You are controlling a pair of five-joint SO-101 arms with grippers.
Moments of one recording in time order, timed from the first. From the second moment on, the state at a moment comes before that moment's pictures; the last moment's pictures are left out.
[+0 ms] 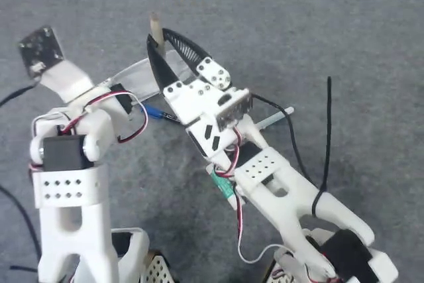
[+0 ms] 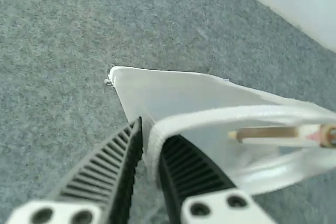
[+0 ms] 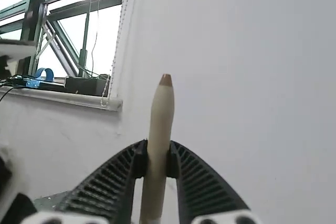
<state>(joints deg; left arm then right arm) -9.1 -42.8 28.3 74.1 32.7 -41.4 -16.9 48.3 -48.5 4.6</state>
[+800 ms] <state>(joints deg) -8.8 -42.7 28.4 74.1 32.7 -43.1 -17.0 66.5 -60.3 20.4</state>
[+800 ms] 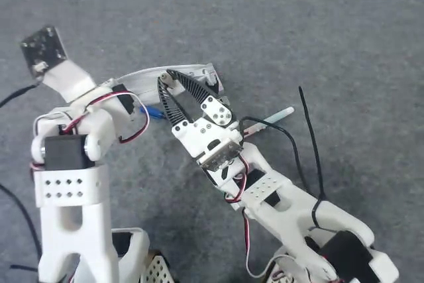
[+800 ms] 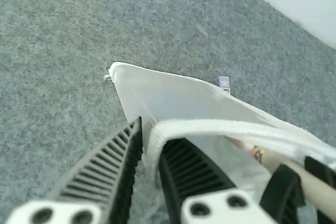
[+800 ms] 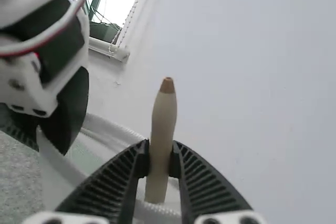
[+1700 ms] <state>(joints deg) -9.0 -42.7 29.1 74.1 32.7 -44.3 -17.7 68.0 -57.2 20.8</state>
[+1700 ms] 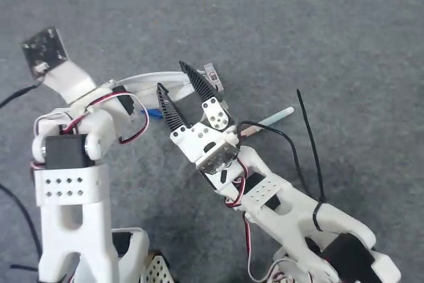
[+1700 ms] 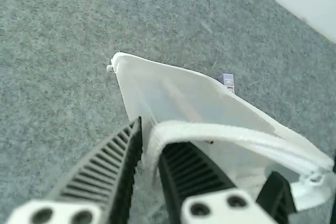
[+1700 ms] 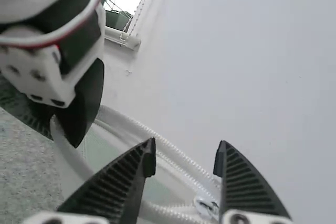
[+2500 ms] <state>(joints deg) -8.8 -42.8 31.7 69.8 32.7 -38.2 -38.7 49.5 9.8 -7.3</state>
